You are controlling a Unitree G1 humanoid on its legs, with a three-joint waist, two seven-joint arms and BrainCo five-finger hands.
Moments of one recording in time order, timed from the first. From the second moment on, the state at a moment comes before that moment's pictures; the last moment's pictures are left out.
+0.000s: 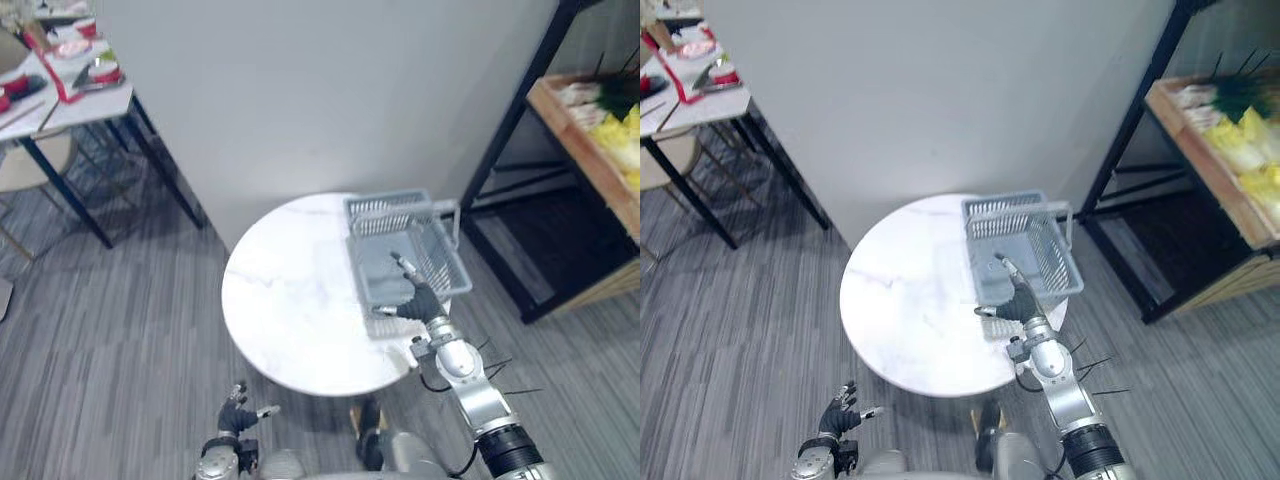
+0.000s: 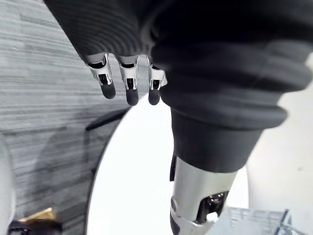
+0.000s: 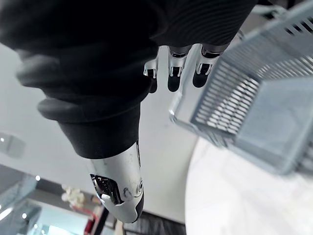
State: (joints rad) left arm 0.22 0.07 0.01 0.72 -0.04 -0.17 0.07; right arm -0.09 -0.23 0.11 0.06 -0.35 -0.15 -0.12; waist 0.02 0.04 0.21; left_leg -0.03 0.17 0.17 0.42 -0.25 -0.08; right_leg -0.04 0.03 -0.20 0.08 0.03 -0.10
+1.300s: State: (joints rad) left arm 0.09 0.16 0.01 0.72 -0.14 -0.25 0.11; right arm -1.10 -0.69 0.48 0.97 -0.70 -0.10 -0.16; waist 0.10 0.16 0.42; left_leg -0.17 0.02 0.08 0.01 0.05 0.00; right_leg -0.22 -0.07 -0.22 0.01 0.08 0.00
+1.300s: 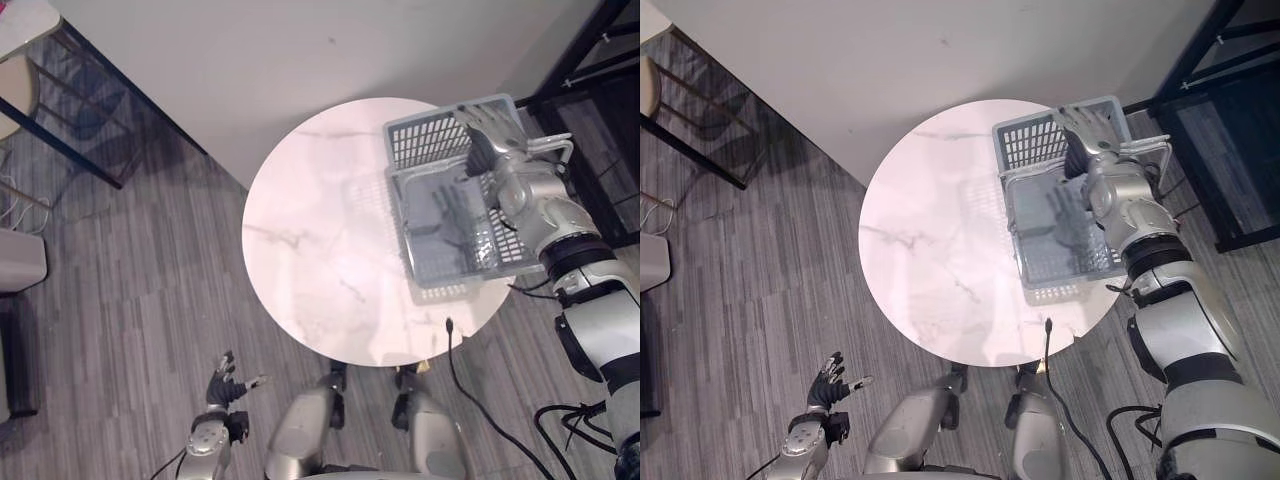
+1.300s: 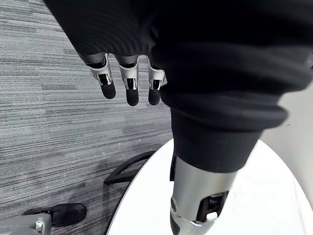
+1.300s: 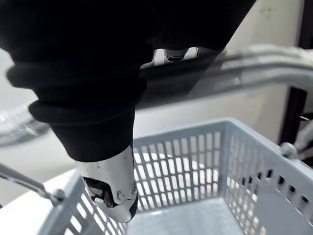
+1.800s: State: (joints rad) left arm 0.06 0.15 0.01 0.75 -0.14 -0.24 0.12; right arm -0.77 -0.68 0.17 0.60 -0.59 -0.05 -0.17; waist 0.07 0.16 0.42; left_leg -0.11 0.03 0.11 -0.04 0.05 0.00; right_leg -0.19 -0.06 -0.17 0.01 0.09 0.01
